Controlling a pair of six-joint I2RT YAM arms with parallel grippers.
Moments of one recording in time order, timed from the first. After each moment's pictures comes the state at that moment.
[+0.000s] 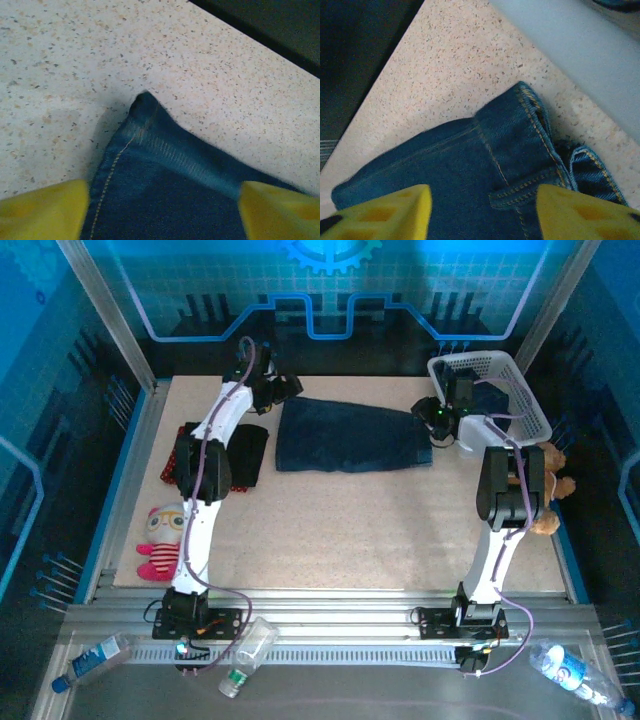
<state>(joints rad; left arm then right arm) -0.15 2.51 2.39 -0.78 0.20 -0.62 -0.02 2.01 1.46 -0.27 -0.23 0.81</state>
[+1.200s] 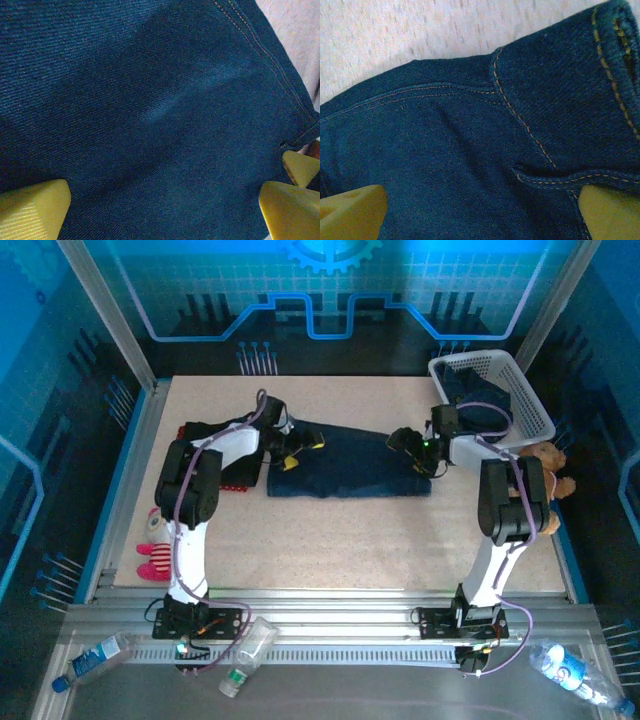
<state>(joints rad) -0.26 2.10 1.47 -0.40 0.52 -0.76 0.06 1.86 1.17 -0.37 -0.37 0.69</state>
